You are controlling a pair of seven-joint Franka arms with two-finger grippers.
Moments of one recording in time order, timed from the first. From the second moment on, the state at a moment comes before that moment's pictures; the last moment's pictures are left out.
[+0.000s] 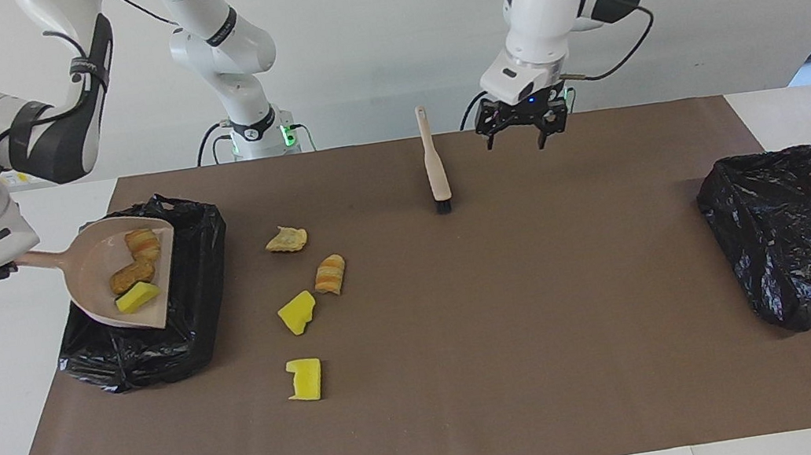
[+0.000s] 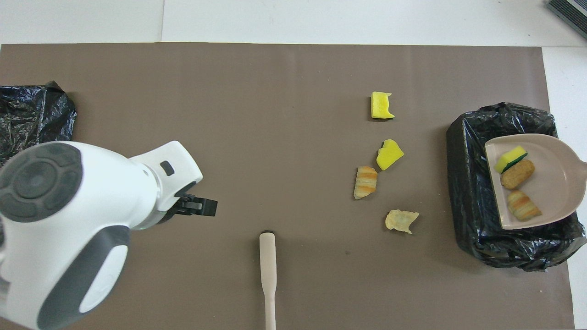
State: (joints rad) left arm -0.21 -0.16 -0.21 -1.90 -0.06 1.76 -0.19; right arm -0.26 0.20 -0.06 -1.66 -0.53 1.80 -1.76
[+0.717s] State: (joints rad) left arm -0.02 -0.12 -0.21 -1.62 -0.02 1.53 -0.01; right arm -0.17 0.17 -0.06 -1.66 -0.68 1.76 -1.66
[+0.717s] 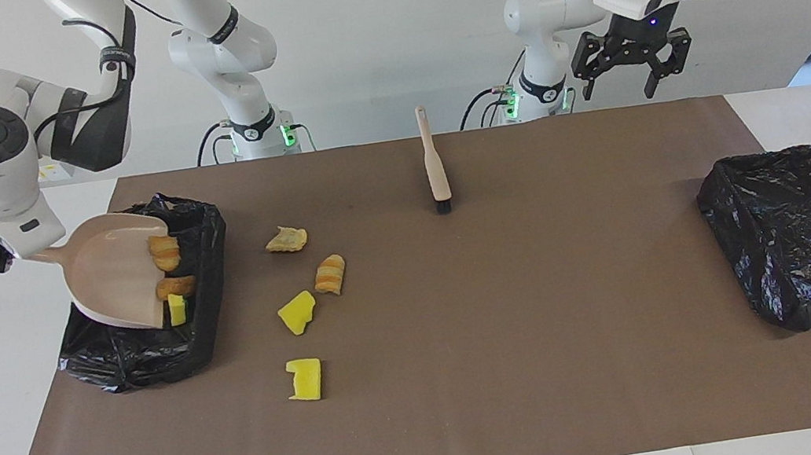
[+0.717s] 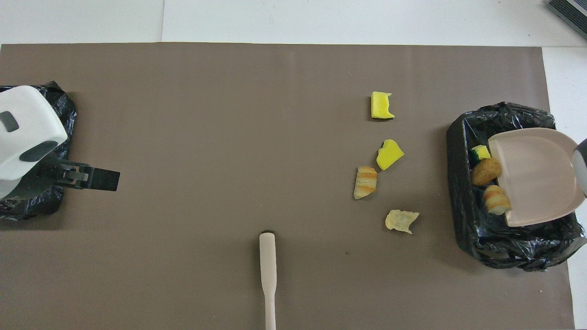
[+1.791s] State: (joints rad) left arm -0.16 -0.05 0.01 -1.49 -0.02 1.42 0.01; right arm -0.04 0.03 0.16 -1.54 -0.48 1.34 -0.98
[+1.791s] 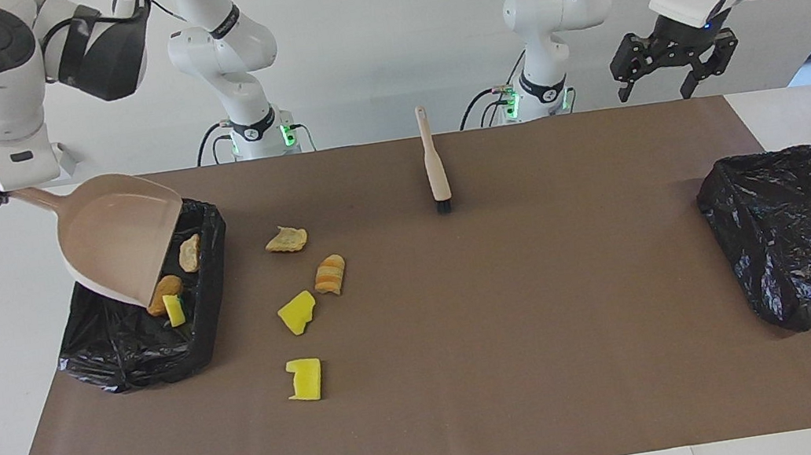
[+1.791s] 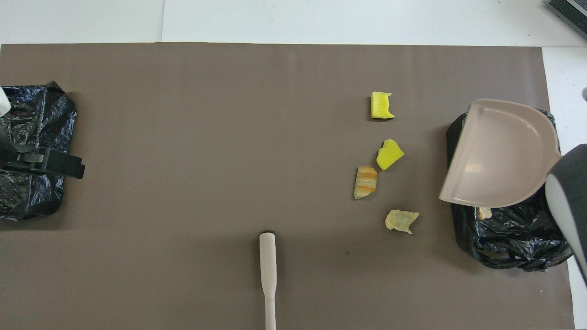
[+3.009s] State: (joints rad) left arm -0.16 -0.06 0.01 -1.50 -0.02 1.42 0.01; right arm 0.41 0.52 0.26 -1.35 -0.07 1.87 0.62
